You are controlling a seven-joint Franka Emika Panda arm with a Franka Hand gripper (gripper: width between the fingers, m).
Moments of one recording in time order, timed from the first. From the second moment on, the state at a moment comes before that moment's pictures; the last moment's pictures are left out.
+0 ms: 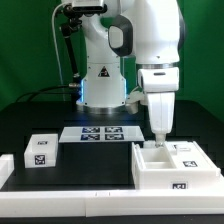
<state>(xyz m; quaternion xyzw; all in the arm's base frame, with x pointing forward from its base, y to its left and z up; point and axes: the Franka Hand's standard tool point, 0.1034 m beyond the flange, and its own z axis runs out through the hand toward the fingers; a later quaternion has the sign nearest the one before) 0.430 0.099 0.024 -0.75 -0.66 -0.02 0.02</state>
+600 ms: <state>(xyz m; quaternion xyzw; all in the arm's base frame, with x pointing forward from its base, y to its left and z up) 0.430 0.094 0.011 -0.75 -0.66 -0.02 0.02</state>
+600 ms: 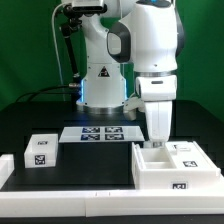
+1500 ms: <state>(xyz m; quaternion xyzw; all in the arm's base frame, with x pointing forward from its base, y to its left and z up) 0.437 0.092 0.021 -0.75 -0.66 -0.02 0.02</state>
